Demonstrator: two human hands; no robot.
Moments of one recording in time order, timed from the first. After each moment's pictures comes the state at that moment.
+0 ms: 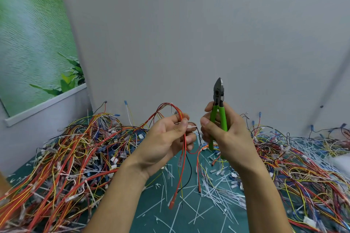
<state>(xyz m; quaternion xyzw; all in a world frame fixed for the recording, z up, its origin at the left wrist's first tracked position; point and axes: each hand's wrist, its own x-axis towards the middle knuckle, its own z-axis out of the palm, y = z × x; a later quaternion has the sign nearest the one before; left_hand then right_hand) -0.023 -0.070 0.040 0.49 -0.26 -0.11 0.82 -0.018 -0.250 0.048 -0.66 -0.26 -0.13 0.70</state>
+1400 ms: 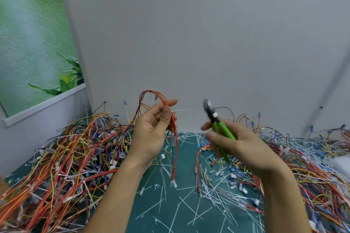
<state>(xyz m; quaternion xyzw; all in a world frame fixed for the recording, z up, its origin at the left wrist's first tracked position) -0.008 -0.060 0.036 0.62 -0.17 0.19 0.75 -0.023 -0.287 0.051 -0.77 -0.23 0.03 0.60</state>
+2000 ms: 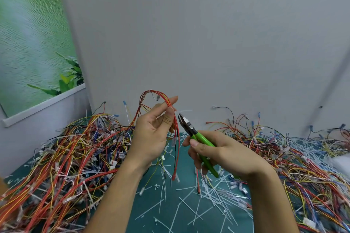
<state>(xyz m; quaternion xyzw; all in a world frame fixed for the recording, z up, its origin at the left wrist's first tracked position) -0.011 -0.059 0.038 0.68 -0.20 0.23 0.67 -0.035 -0.260 0.058 -0.79 -0.24 0.16 0.54</state>
